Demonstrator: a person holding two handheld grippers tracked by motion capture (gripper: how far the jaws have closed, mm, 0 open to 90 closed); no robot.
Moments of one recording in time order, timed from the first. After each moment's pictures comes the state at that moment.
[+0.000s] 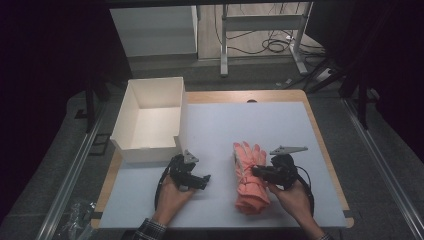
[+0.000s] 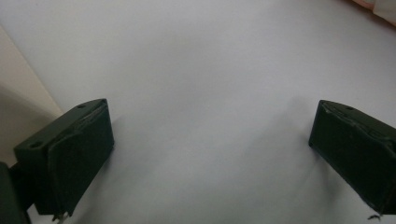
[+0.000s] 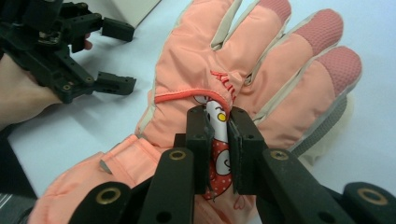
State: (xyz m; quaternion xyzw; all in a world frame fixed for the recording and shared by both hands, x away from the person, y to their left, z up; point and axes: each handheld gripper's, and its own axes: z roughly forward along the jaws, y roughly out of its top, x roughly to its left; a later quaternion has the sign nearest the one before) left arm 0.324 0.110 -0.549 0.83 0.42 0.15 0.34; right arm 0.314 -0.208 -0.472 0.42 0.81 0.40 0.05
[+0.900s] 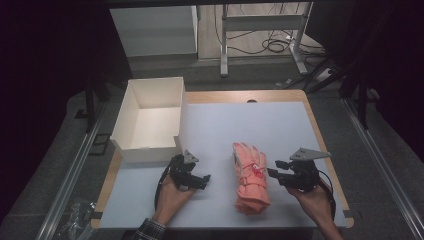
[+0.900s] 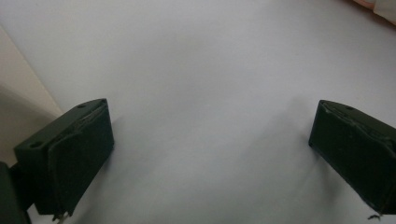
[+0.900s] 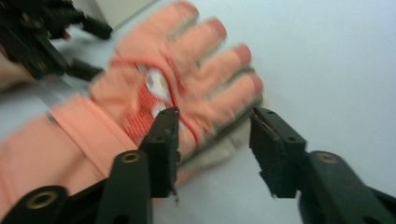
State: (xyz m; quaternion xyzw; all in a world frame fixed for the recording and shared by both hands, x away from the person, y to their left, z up) left arm 0.324 0.109 -0.549 0.83 0.42 0.15 0.34; right arm 0.301 -0.255 -0.460 0.37 0.82 0.41 0.14
